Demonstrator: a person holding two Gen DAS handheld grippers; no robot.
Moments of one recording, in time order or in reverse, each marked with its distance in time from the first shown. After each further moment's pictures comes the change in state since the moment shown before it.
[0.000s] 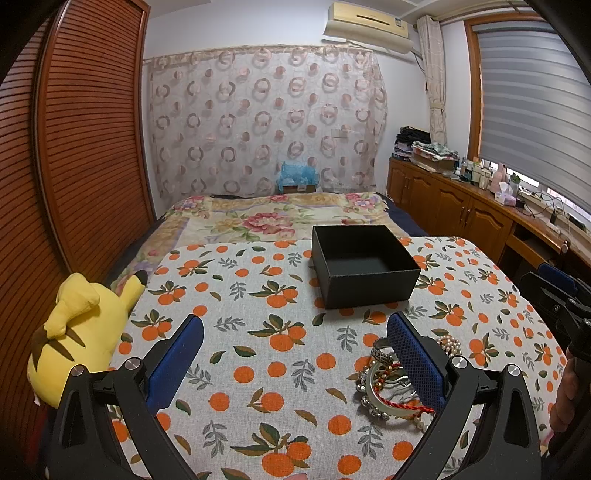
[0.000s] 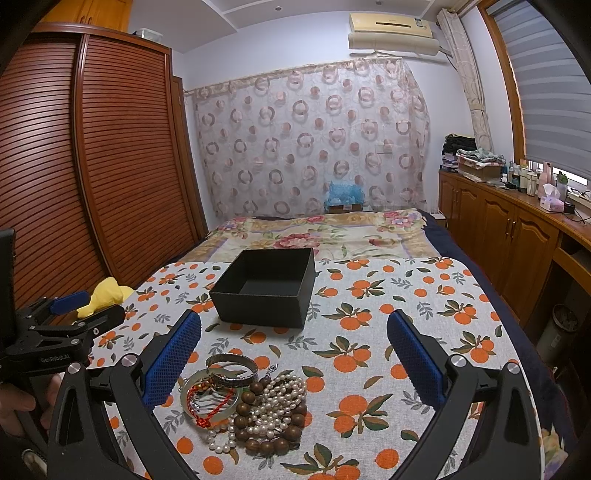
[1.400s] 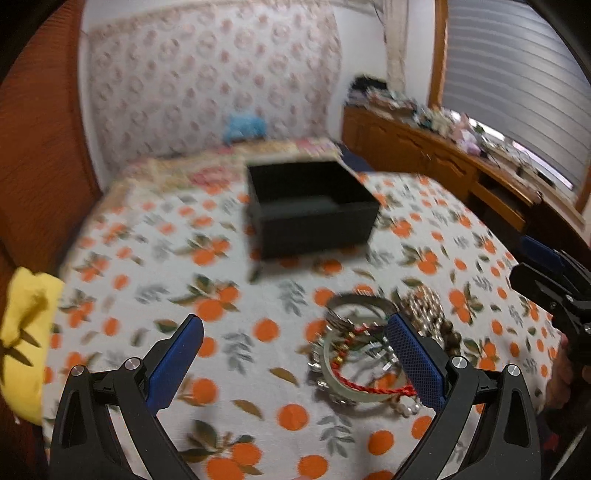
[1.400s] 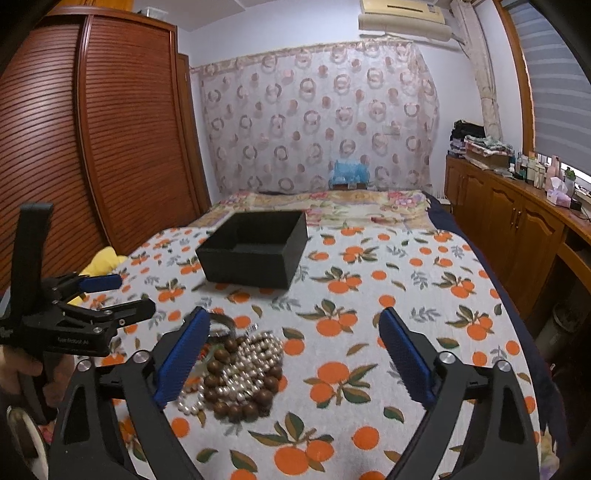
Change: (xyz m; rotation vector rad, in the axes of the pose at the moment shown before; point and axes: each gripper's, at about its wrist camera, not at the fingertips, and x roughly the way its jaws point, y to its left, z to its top) left arm 0.068 -0.033 -0.022 0.090 0.241 -0.207; right arm 0.014 -0.024 -0.035 -0.039 0.107 0.011
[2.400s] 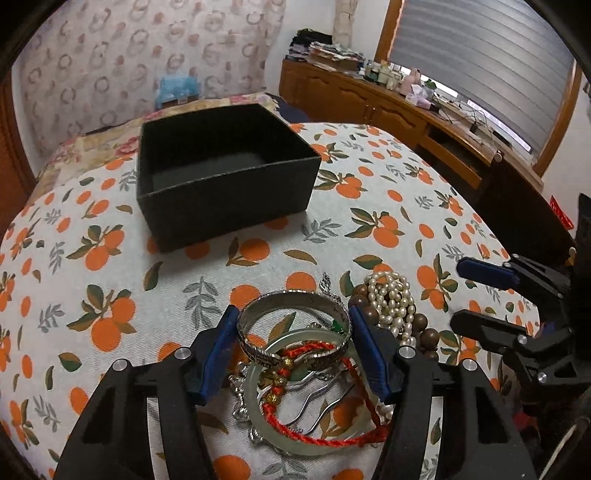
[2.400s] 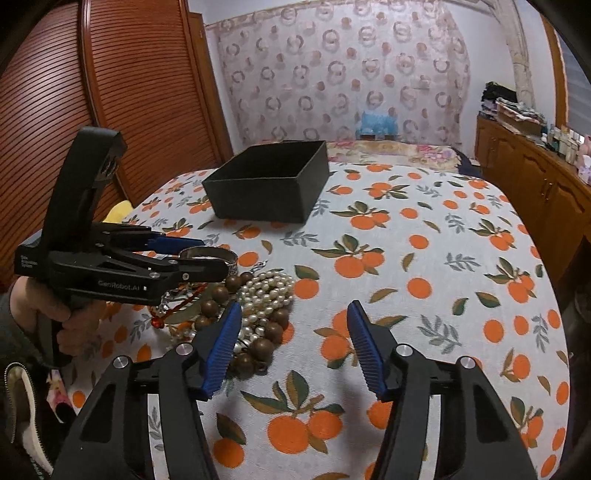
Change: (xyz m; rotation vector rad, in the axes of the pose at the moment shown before) left arm 0.055 -0.027 0.015 0.091 0.155 -0.210; right arm 0.038 -0.005 -0.021 -0.022 0.200 0.142
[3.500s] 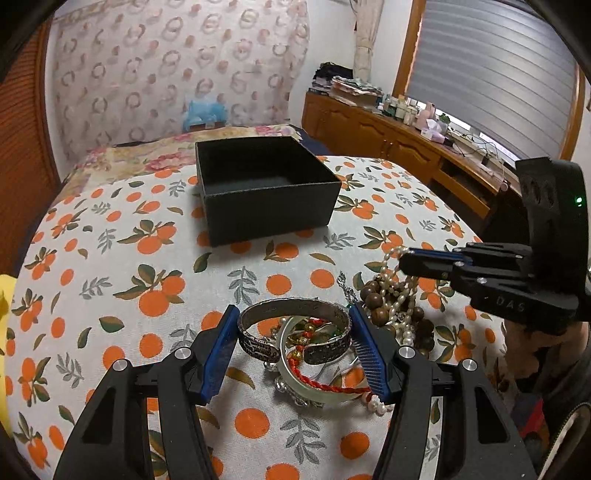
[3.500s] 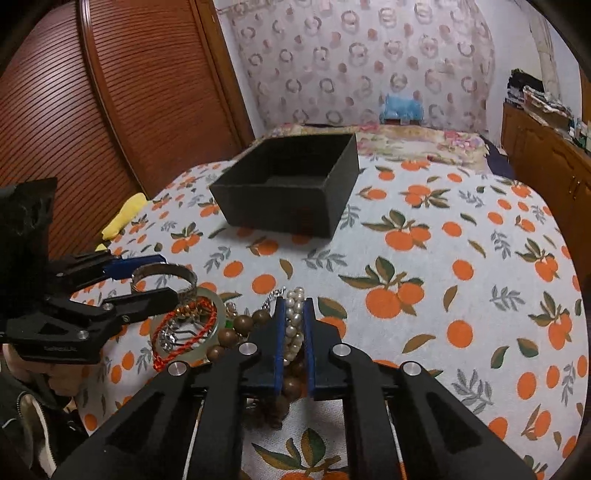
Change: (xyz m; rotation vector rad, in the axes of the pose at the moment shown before) left arm -0.040 0.008 -0.027 -0.057 -0.135 0.060; right arm 0.029 -0.001 0.036 -0.020 0.050 0.083
